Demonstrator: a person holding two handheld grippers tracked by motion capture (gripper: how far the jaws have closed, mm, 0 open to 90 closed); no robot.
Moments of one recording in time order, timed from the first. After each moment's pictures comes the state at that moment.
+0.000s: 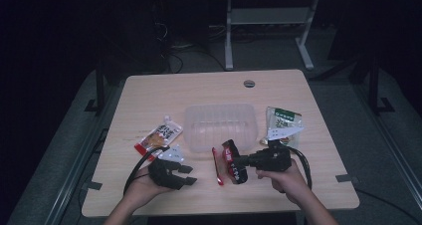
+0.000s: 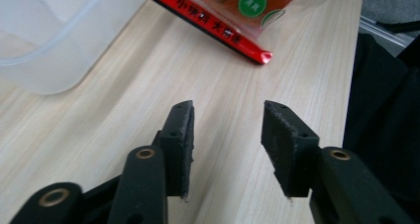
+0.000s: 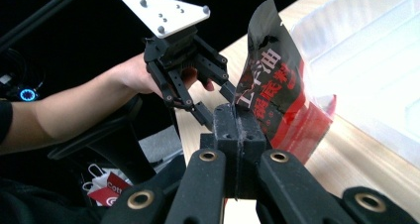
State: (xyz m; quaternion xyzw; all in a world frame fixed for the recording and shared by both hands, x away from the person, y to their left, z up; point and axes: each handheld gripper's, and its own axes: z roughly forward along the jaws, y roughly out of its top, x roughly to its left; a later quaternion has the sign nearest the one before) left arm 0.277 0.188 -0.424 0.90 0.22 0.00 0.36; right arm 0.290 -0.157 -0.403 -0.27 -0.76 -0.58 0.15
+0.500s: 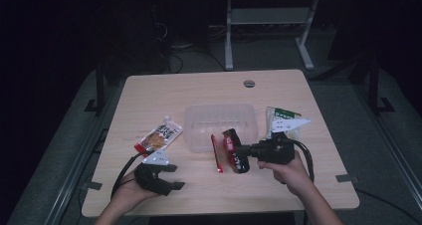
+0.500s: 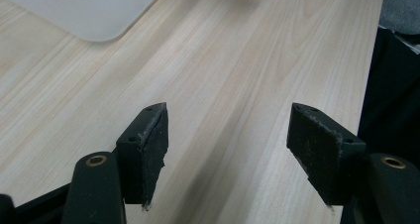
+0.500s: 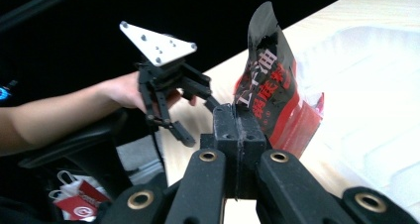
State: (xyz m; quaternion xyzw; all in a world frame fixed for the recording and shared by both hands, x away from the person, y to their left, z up) left arm 0.270 0.221 -0.433 0.89 0.25 0.02 0.37; right arm 0.296 -0.158 -0.375 -0.25 -0.76 -0.59 0.08
